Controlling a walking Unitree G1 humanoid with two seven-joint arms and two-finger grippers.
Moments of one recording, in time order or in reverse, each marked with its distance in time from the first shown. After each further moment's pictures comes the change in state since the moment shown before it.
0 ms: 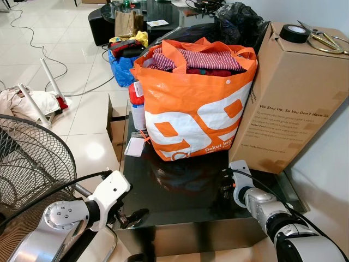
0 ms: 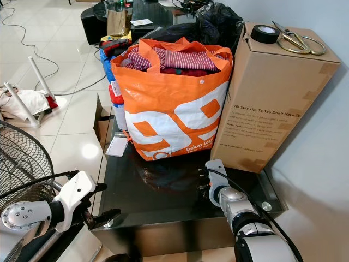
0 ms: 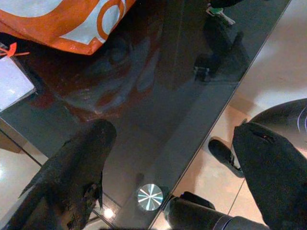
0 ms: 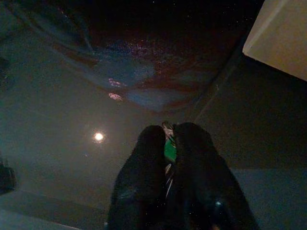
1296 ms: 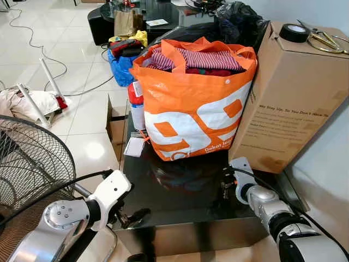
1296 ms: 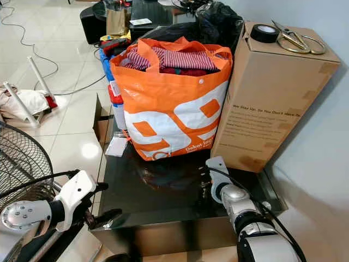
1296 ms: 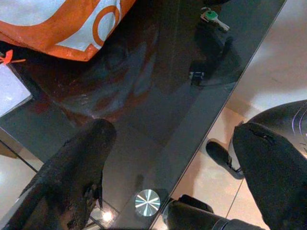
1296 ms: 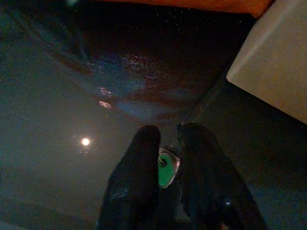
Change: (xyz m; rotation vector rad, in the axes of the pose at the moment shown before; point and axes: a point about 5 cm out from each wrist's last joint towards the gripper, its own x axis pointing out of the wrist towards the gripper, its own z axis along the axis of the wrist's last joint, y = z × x) left arm -0.001 -0.002 0.004 0.007 -0.013 -0.012; right arm -0.002 -0.005 0.008 -0.107 -0.058 -0.001
